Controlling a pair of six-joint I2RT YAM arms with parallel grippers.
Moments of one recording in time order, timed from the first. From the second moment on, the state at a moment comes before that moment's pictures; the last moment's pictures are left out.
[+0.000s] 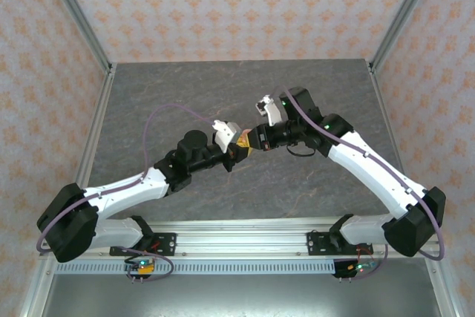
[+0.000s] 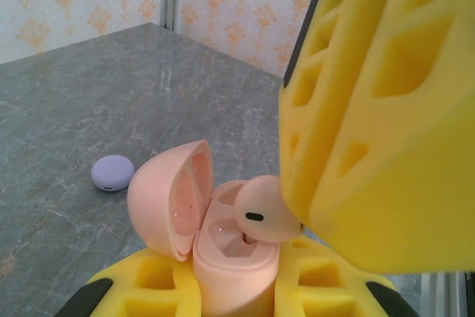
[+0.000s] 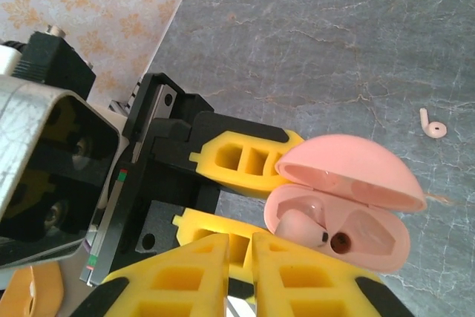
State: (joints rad) left arm -0.74 1.24 0.64 0.37 0.25 -0.13; right arm 0.64 1.28 1.24 -0.72 -0.56 0.40
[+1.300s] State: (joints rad) left arm -0.68 1.11 0.70 0.24 0.28 -0.25; right arm 0.54 1.30 1.17 -0.72 -0.13 0.52
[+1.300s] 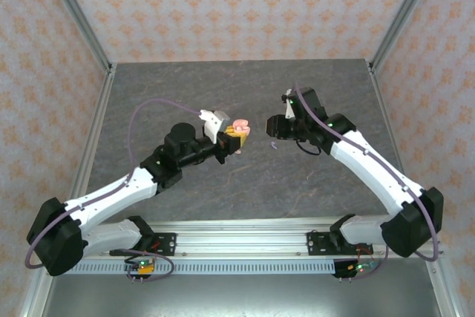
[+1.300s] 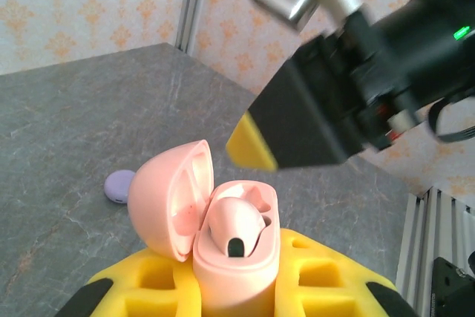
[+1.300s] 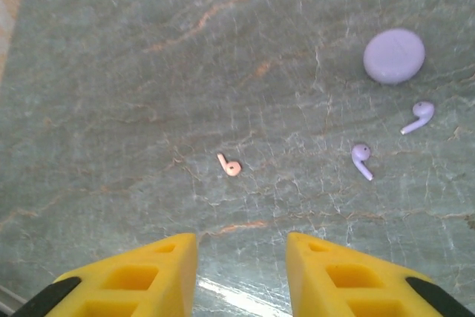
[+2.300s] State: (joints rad) left arm -0.57 0.90 0.68 0.08 0.46 -0.26; right arm 0.68 1.91 1.36 -0.62 -0.26 0.39
